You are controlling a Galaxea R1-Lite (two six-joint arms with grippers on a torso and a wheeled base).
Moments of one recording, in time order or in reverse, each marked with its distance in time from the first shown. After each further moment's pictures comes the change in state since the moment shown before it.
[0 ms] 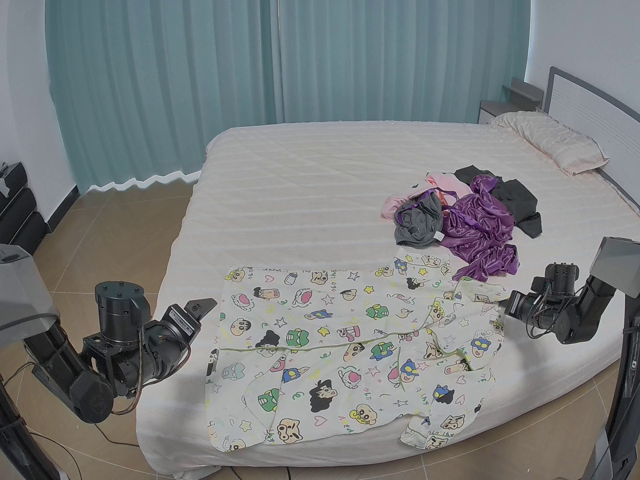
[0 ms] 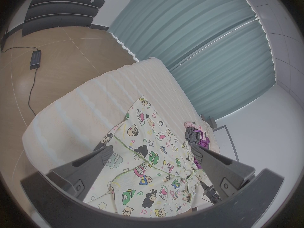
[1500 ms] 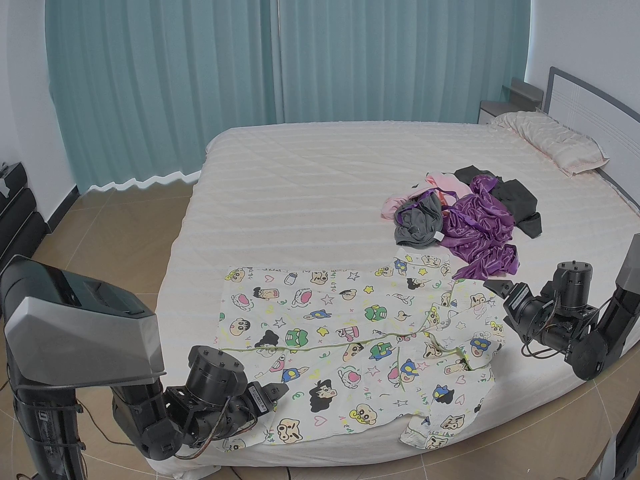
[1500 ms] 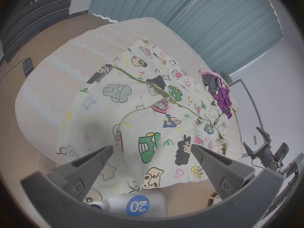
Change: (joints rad) left arm -0.291 0.304 -0.028 0.040 0.030 0.054; right arm 0.270 -0.409 0.465 -0.193 -0.217 0.591
